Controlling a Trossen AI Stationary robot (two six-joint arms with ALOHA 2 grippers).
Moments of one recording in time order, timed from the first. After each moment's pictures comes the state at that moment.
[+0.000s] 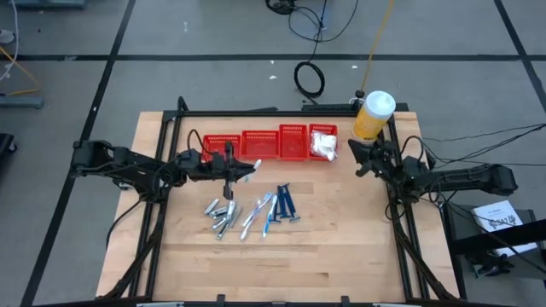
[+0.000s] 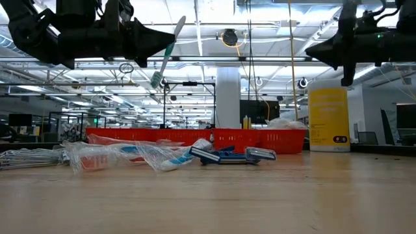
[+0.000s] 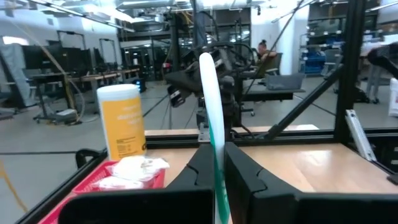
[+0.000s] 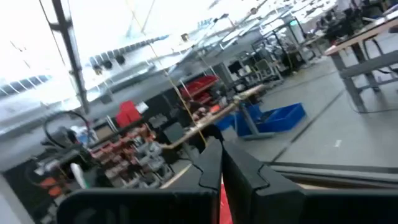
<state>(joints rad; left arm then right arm) 0.11 1.31 0.34 1.10 0.12 0.07 -0.07 0.48 0.02 0.75 0.56 0.39</state>
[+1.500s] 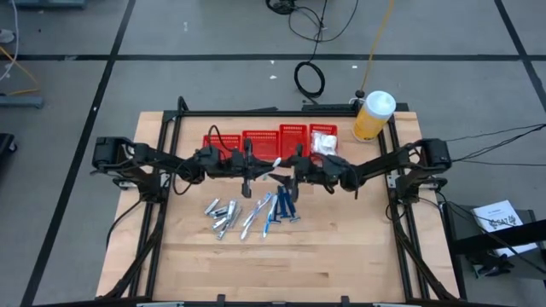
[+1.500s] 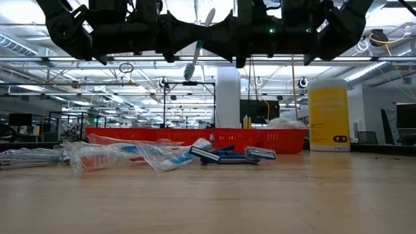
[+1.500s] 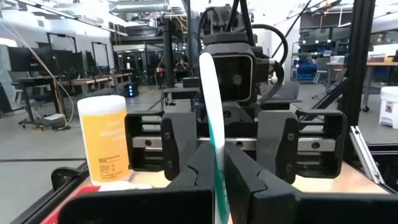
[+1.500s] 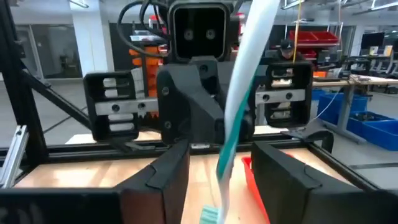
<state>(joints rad) 0.11 1.53 0.57 1.11 0.14 0.04 -0.02 1.69 0.72 1.08 0.07 0.02</state>
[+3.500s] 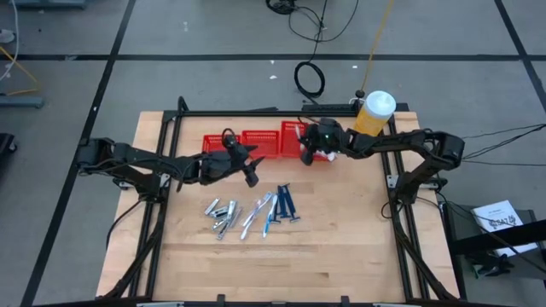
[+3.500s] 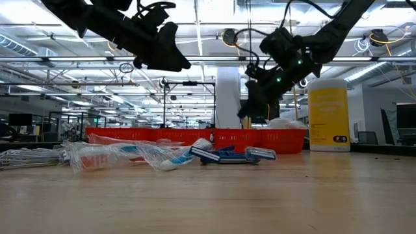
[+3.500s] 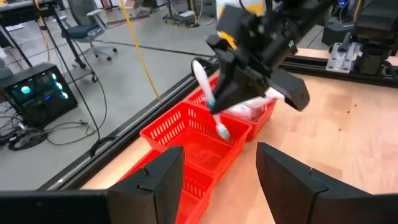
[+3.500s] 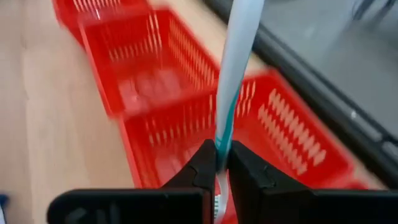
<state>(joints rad) 0.02 1.36 0.69 0.37 -0.53 -0.06 -0.45 1.56 0.73 0.27 0.05 -0.01</state>
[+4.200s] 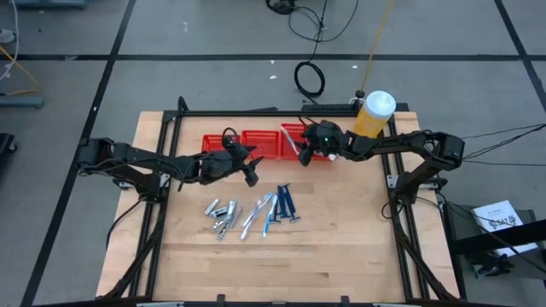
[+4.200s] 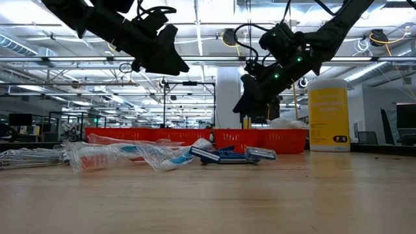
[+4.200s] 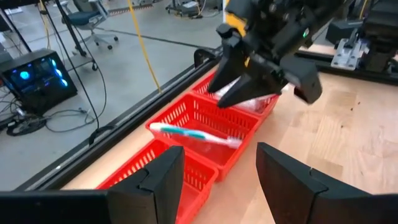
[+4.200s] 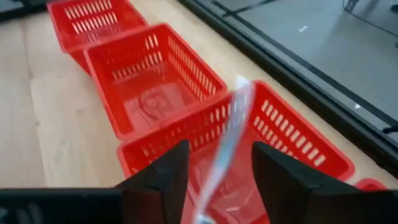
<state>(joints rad) 0.03 1.36 0.69 0.32 -0.52 -0.12 -0.41 1.55 0.73 0.32 0.10 0.11</state>
